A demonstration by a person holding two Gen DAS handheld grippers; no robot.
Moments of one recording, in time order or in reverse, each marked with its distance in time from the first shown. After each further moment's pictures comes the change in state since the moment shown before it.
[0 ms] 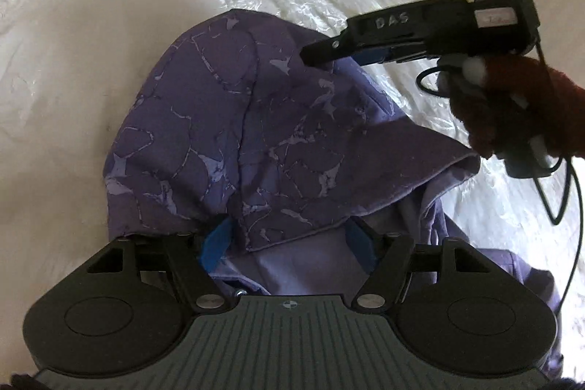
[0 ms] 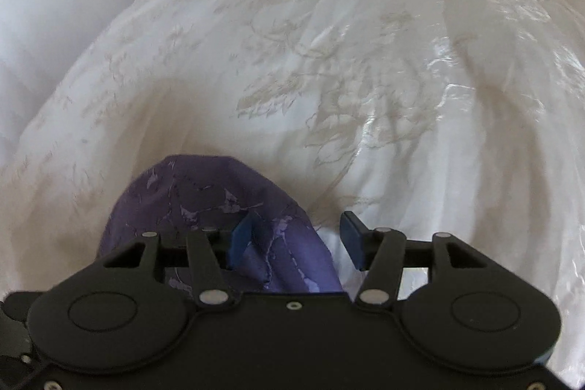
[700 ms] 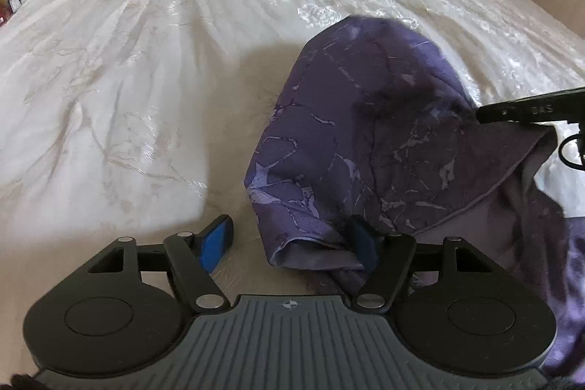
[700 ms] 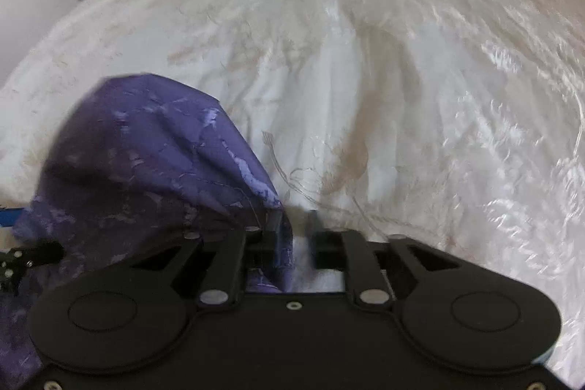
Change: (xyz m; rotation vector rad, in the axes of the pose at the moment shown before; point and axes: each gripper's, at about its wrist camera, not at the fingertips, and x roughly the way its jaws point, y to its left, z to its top) left arm -0.026 0.025 -0.003 0.132 -0.027 0.306; right arm -0.046 -0.004 -0.076 0.094 -0.090 -0.245
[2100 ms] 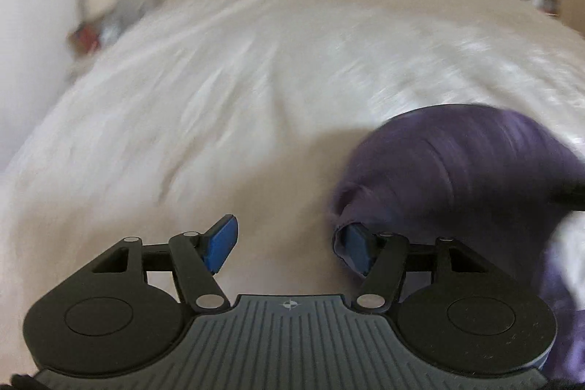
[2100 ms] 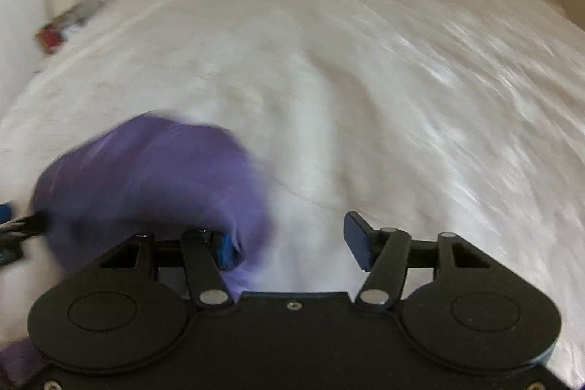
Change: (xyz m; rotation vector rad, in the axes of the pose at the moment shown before) left arm -0.020 0.005 0.027 -0.133 -0.126 0.309; right arm -0.053 0.003 -0.022 0.179 -0.070 -0.151
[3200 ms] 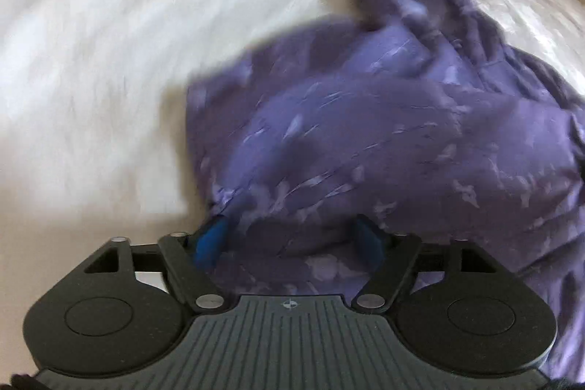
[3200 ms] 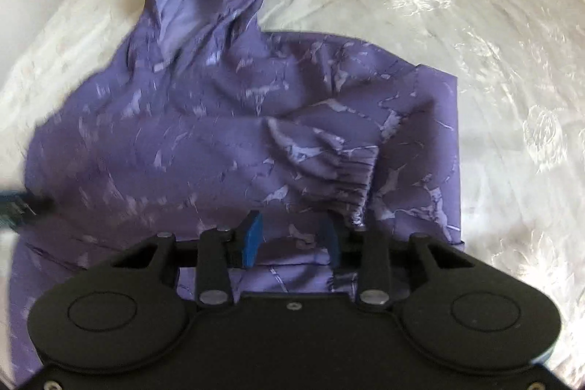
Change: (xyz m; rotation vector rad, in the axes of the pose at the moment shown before) left arm -0.119 0.065 -0.194 -0.045 0.287 -0.184; right arm -0.158 -0.032 -0.181 -0.045 0.241 0.104
